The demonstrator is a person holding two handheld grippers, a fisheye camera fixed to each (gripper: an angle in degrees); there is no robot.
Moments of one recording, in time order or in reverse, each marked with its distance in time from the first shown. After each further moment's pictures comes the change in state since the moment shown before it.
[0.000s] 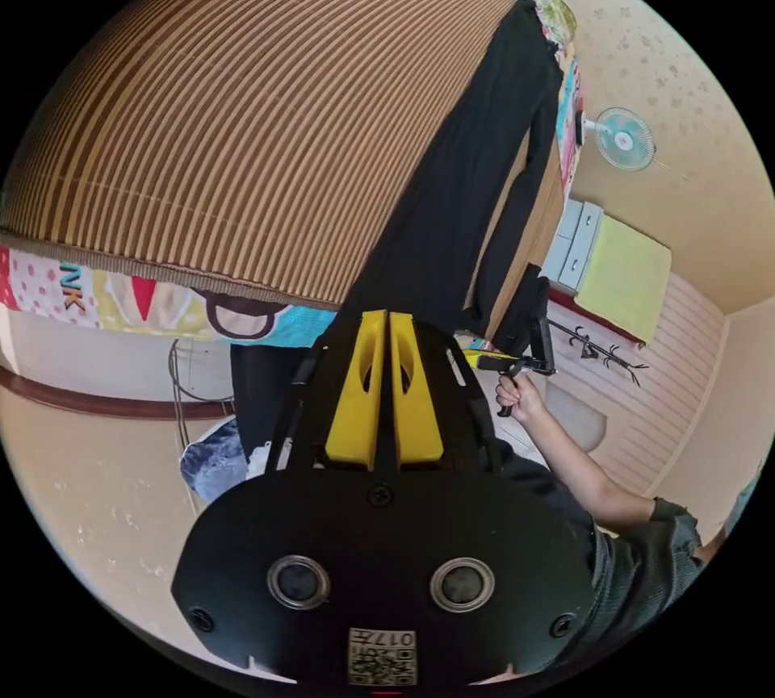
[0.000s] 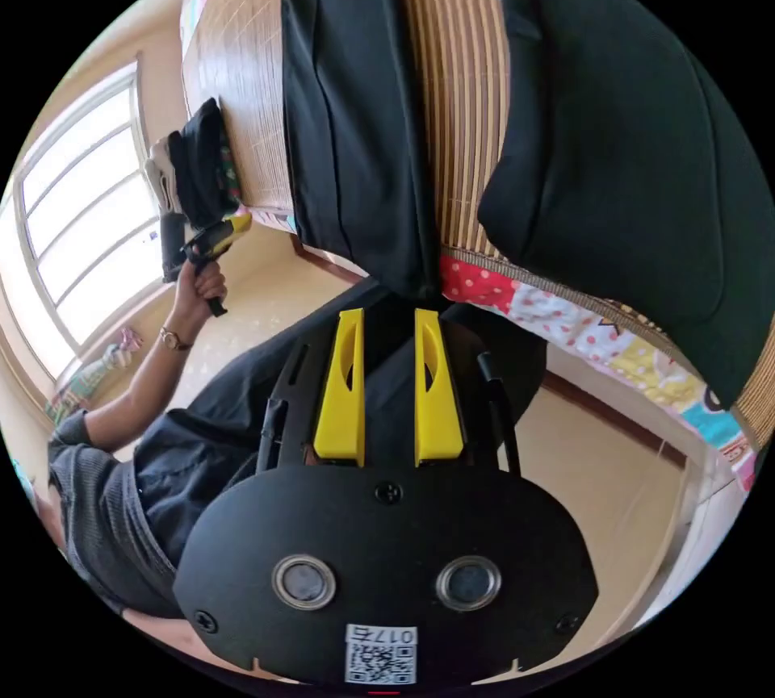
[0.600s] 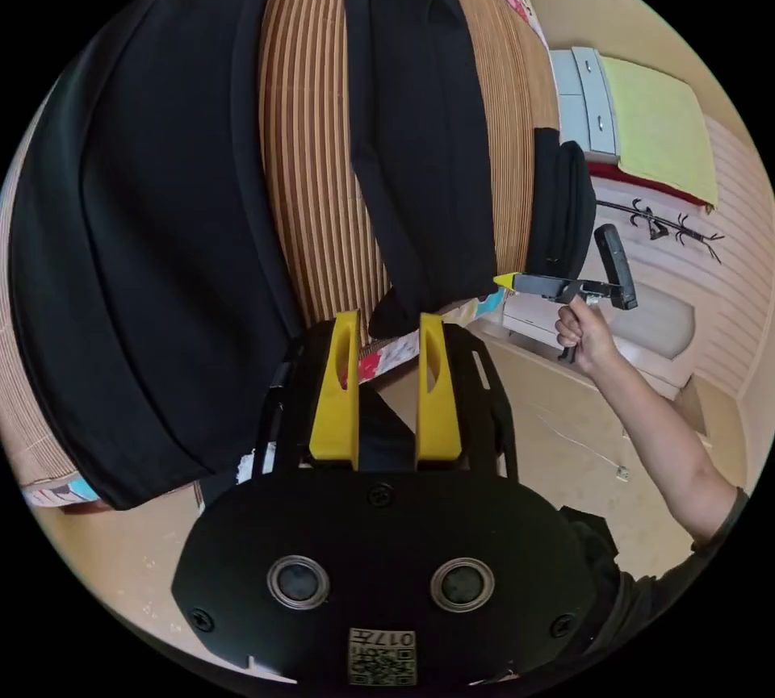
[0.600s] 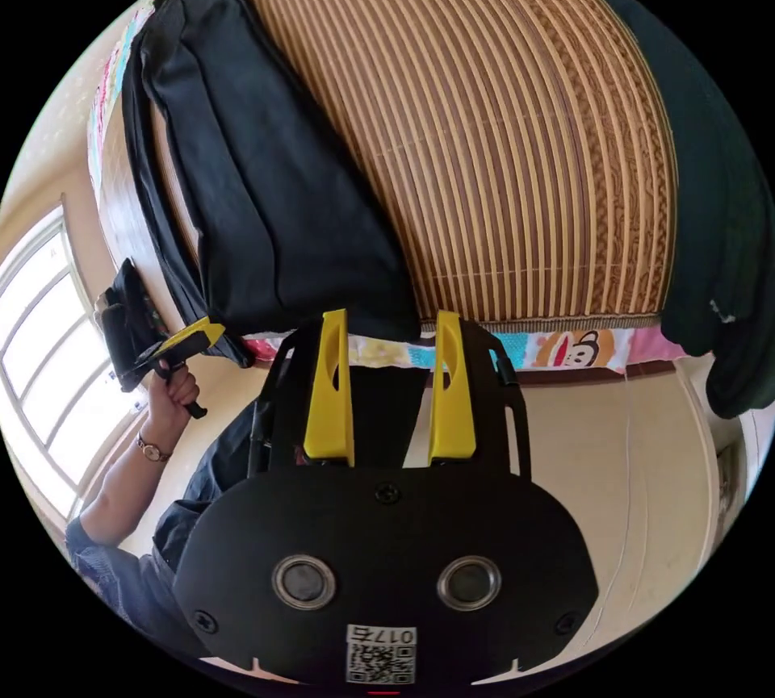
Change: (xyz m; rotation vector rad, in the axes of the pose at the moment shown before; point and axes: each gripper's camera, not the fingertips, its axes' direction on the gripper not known) left arm 0.124 -0.023 0.261 -0.305 -0.202 0.209; right arm 0.192 0.100 -0.083 0.270 0.047 0.471
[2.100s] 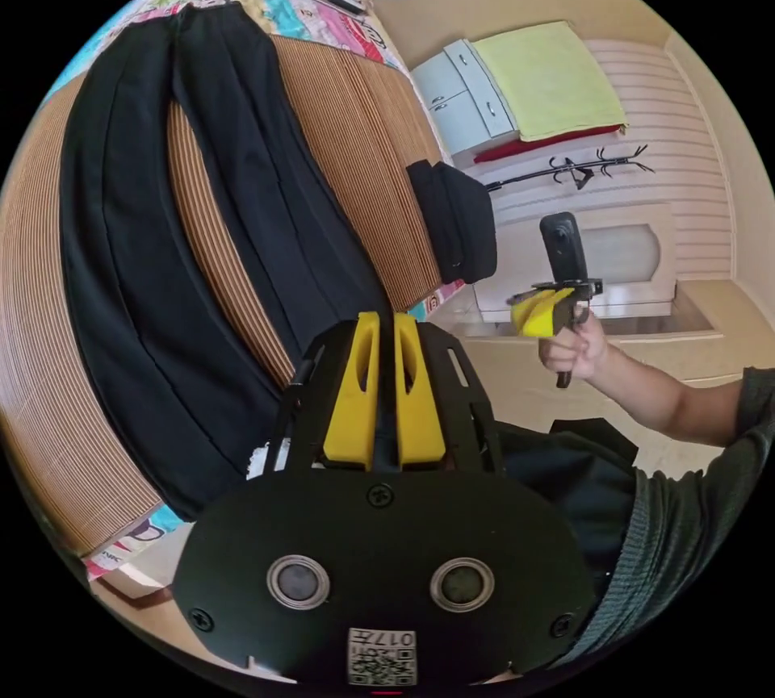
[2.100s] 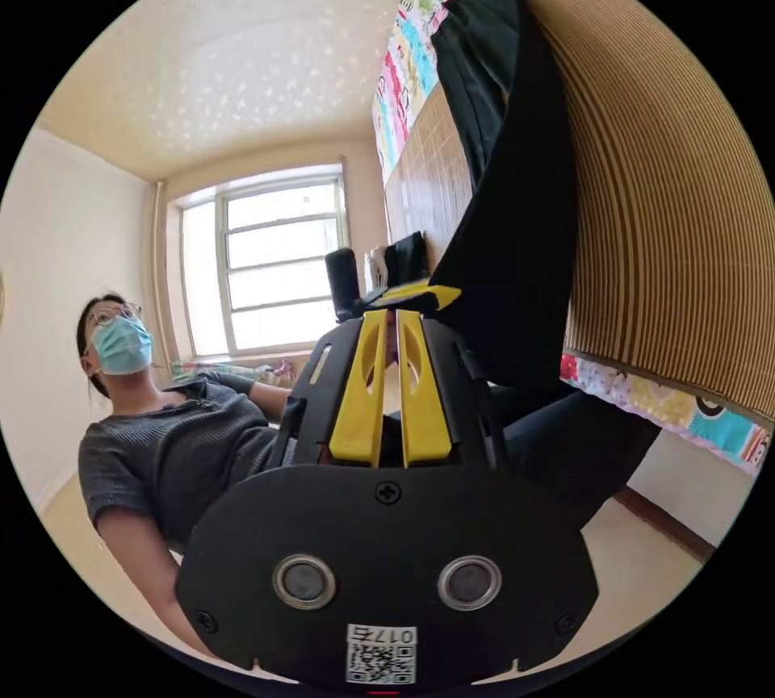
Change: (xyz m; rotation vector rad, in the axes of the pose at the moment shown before) left arm 0.099 0.151 0.001 0.204 -0.026 0.376; right arm -0.063 0.225 -0.080 0.122 -0.813 -0.467
